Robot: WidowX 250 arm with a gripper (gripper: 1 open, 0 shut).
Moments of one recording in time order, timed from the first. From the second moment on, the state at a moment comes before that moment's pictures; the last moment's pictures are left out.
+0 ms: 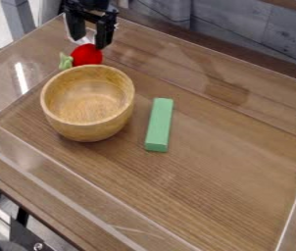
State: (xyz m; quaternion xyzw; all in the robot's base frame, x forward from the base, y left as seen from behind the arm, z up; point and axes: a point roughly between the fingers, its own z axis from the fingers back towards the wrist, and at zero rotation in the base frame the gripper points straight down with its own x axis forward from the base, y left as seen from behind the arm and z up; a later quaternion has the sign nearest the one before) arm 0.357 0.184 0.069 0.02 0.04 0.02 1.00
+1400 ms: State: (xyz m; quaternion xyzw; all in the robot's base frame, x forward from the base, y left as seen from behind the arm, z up) arm 0.359 0.164 0.073 0.01 0.04 0.03 1.00
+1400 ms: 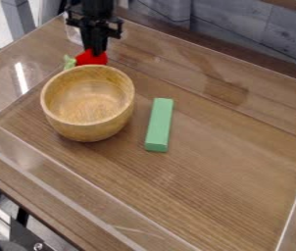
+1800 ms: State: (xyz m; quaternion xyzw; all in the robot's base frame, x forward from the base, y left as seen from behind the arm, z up) arm 0.364 0.110 0.111 -0.01 0.02 0.01 1.00
